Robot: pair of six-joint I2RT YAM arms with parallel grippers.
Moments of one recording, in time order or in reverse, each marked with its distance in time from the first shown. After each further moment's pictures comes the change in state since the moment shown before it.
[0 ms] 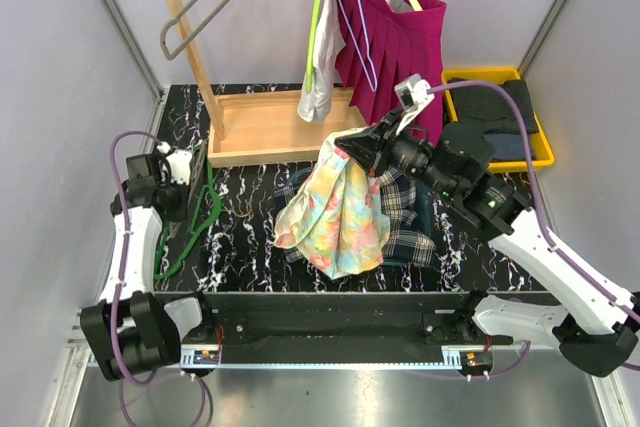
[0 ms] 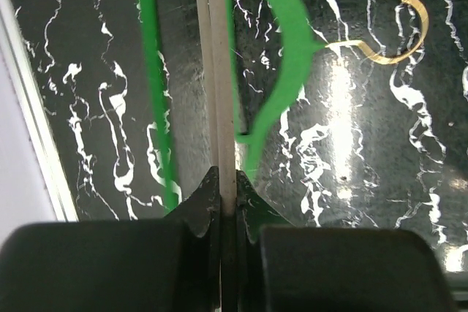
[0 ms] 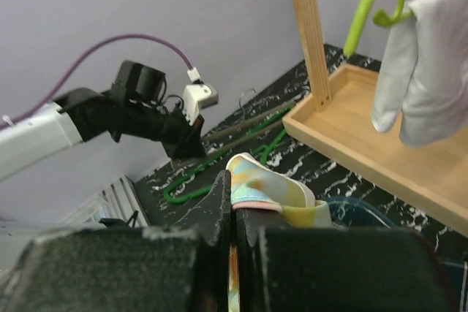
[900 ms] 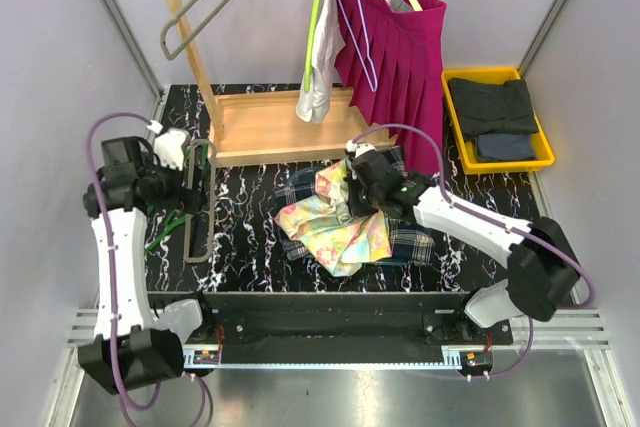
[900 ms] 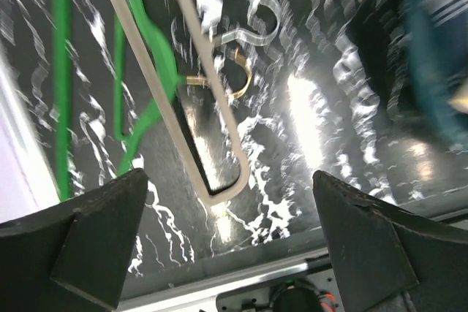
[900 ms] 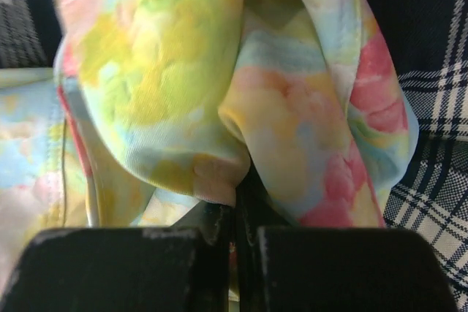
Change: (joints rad) left arm 0.002 -0.049 0.275 -0.293 0.206 0.042; right arm -0.028 0.372 -0.269 -0.250 0.221 0.079
